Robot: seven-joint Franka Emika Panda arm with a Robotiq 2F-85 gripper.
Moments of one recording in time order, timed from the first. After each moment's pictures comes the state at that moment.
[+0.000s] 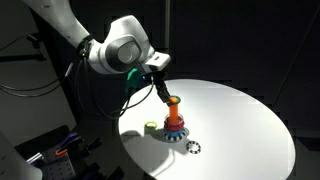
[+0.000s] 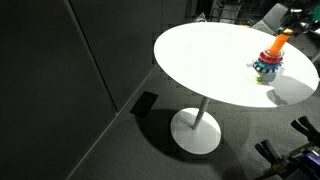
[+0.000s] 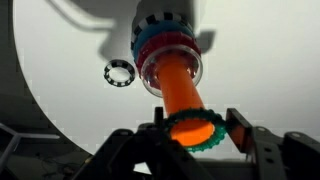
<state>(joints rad) 0.33 0.03 -0.66 -2.49 -0.48 2.93 0.84</state>
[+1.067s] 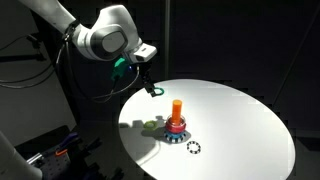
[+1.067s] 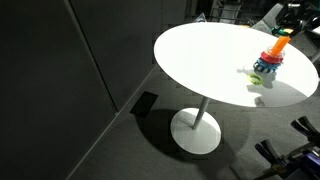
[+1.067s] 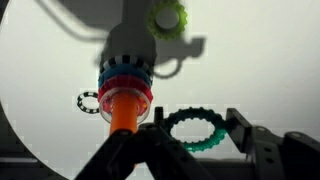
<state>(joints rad) 0.04 -0.10 -0.22 -2.55 -0.27 2.79 0.73</state>
